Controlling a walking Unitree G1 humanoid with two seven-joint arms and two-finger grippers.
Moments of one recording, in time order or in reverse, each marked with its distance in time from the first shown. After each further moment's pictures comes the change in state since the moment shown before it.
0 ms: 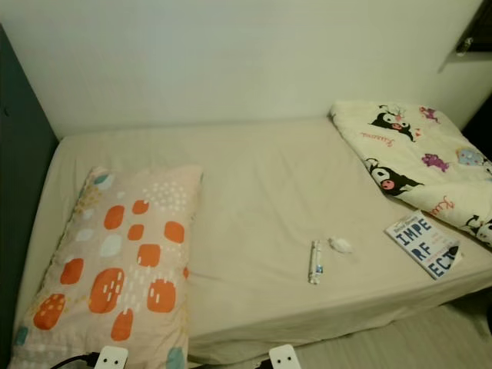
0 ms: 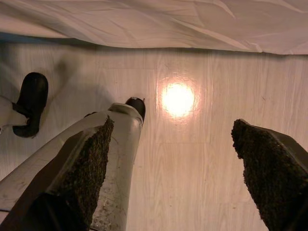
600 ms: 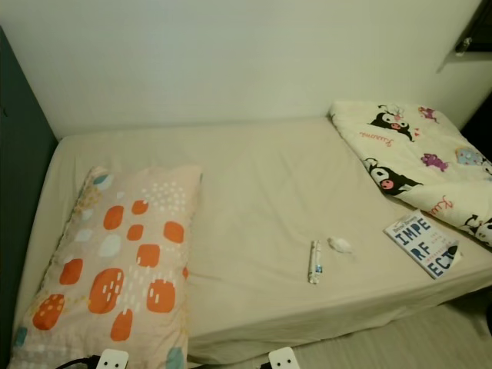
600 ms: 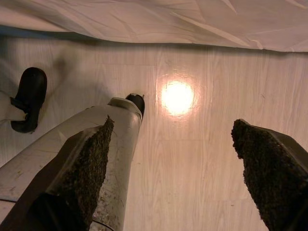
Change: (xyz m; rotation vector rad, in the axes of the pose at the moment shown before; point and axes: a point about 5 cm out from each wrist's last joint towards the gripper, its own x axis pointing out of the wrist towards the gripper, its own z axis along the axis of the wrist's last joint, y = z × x) left arm -0.001 -0.002 -0.004 0.003 0.012 -0.005; right arm -0.001 0.000 -0.004 -0.014 0.010 0.007
